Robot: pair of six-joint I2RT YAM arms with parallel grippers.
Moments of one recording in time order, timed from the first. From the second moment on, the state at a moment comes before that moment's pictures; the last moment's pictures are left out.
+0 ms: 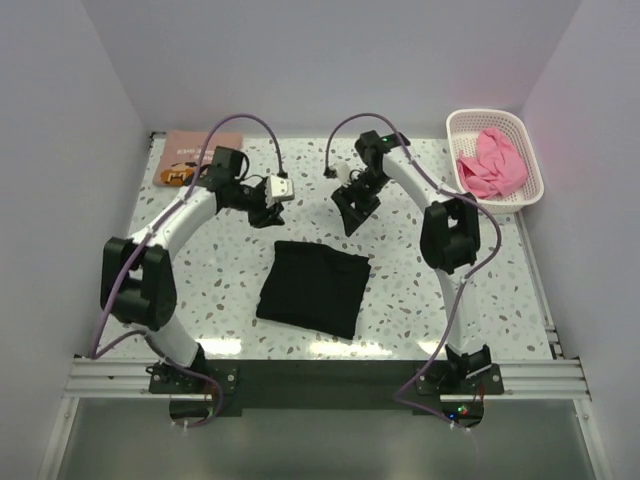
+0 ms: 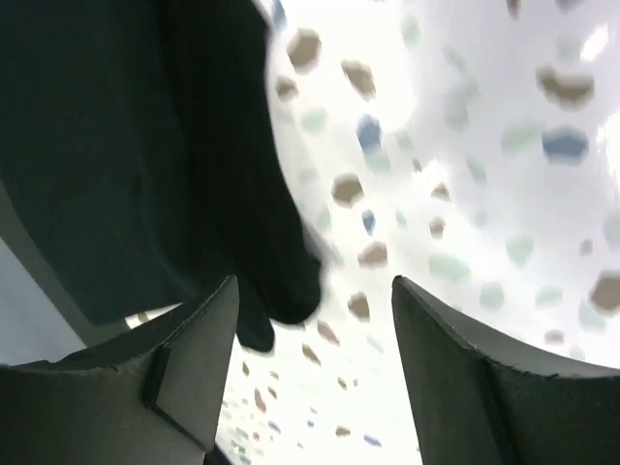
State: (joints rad) left arm -0.26 1.62 1.24 -0.57 0.78 1.01; right arm 0.41 2.33 2.15 -1.32 -0.53 -0.50
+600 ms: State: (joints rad) left arm -0.19 2.05 1.55 -1.06 0.83 1.06; right arm 0.38 2.21 1.81 -1.36 -0.56 -0.57
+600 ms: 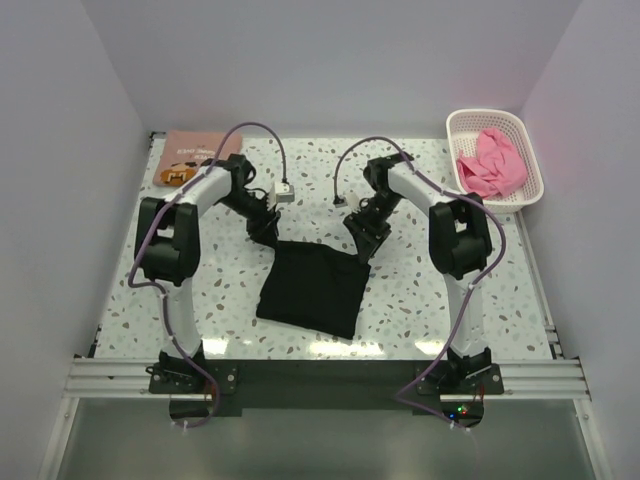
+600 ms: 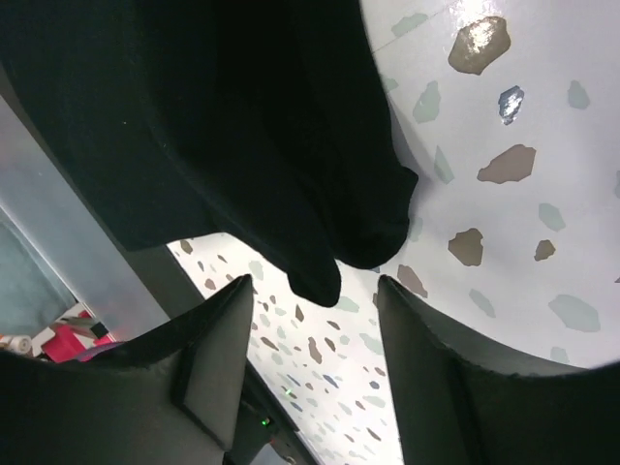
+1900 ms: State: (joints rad) left arm -0.18 2.22 1.70 -0.90 0.75 0.80; right arm 0.34 2.26 1.82 -1.19 -0.35 -0.51
